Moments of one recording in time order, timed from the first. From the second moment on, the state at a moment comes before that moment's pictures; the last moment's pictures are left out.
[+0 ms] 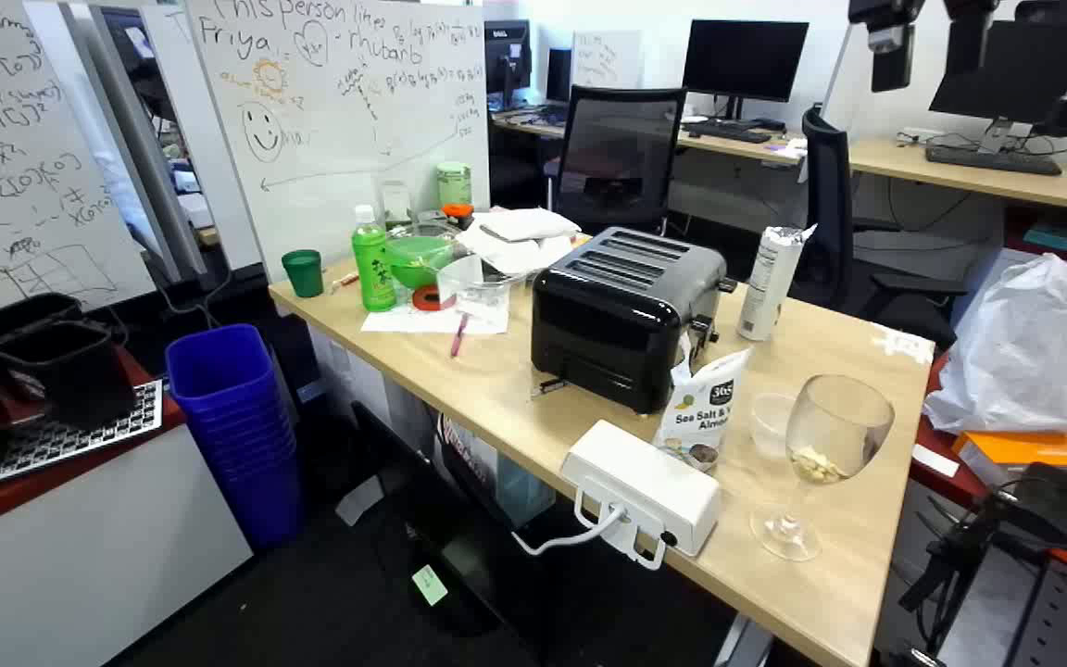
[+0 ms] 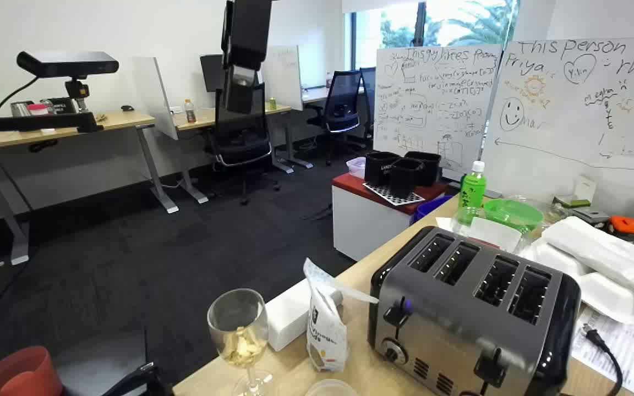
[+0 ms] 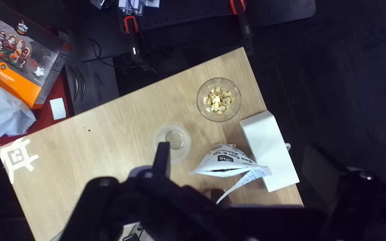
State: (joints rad) arm 0.00 -0.29 0.08 -2.04 0.01 1.48 0.24
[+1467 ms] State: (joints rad) arm 0.00 -0.15 0.06 -2.10 0.20 1.67 0.49
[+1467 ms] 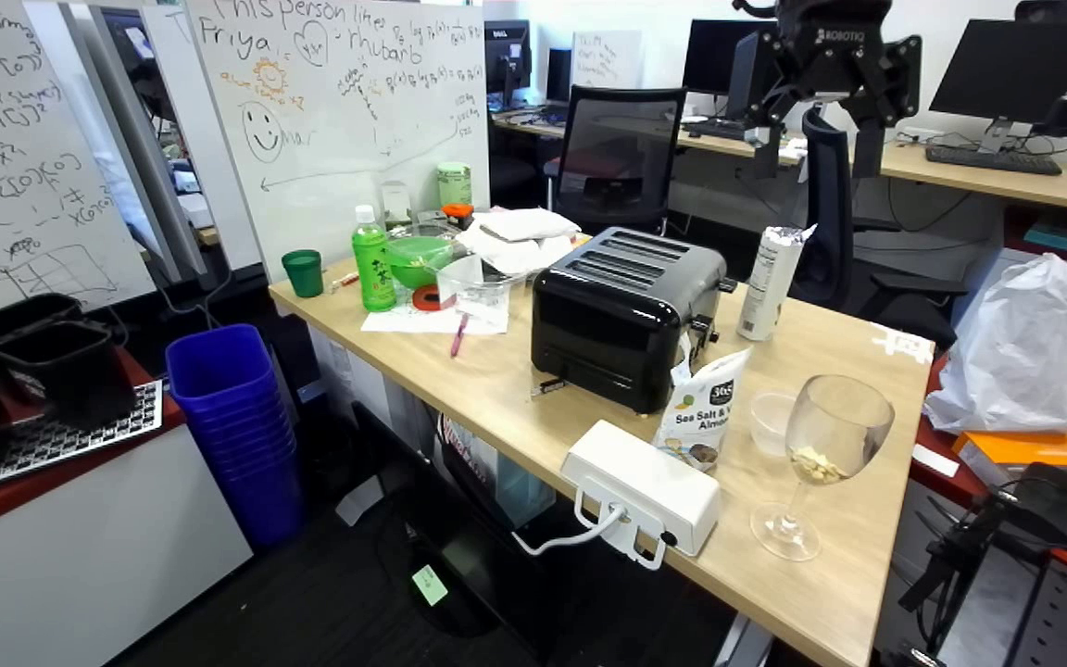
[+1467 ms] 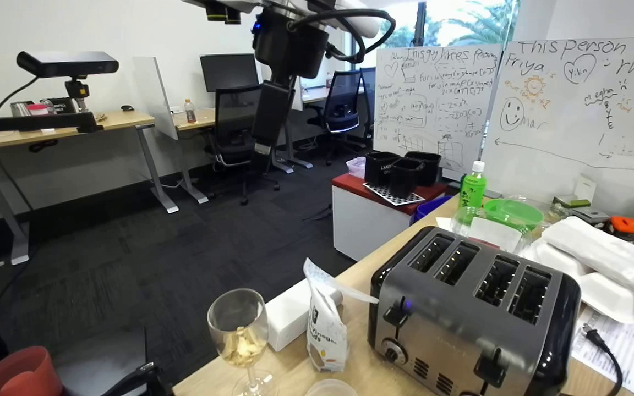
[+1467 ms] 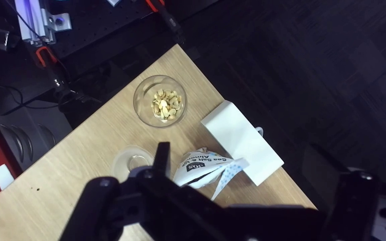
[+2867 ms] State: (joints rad) arm -0.01 0.01 0.00 -2.17 0.23 1.94 0.98
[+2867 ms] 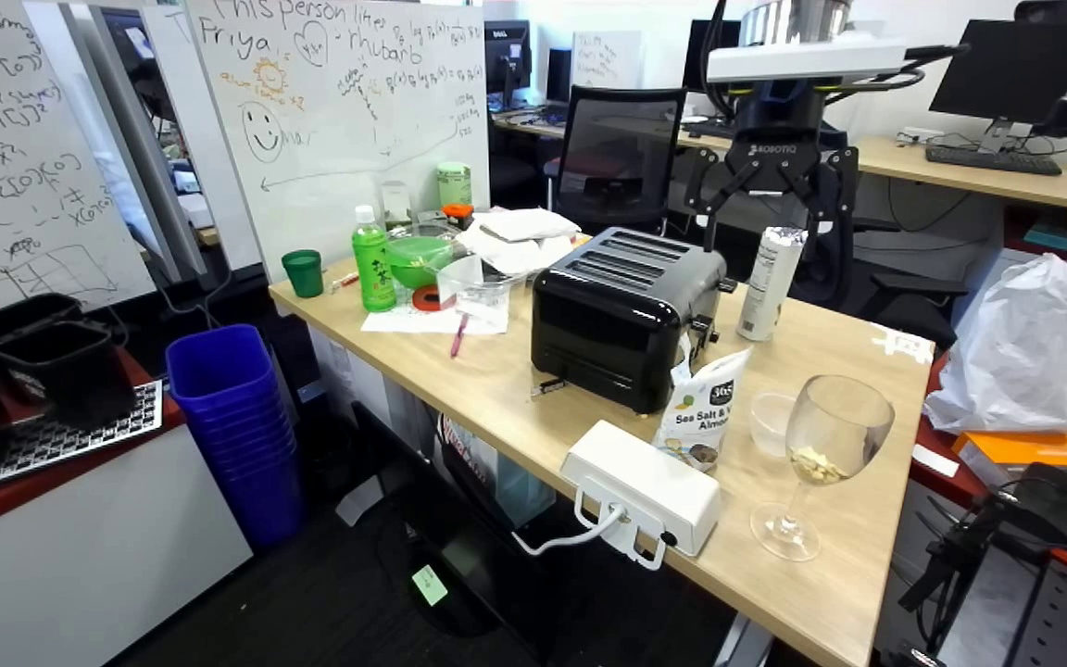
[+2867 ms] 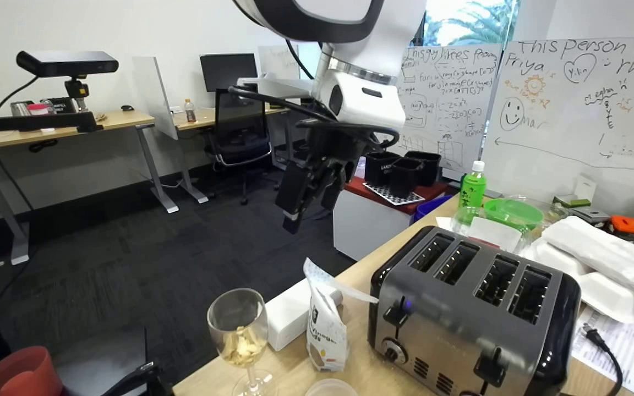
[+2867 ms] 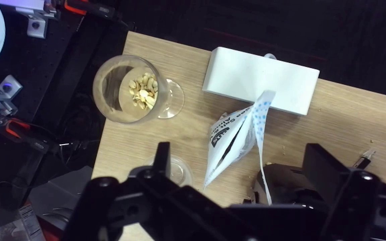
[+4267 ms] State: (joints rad) arm 0.11 0.18 0.02 -2.29 -0.13 2.33 1.92
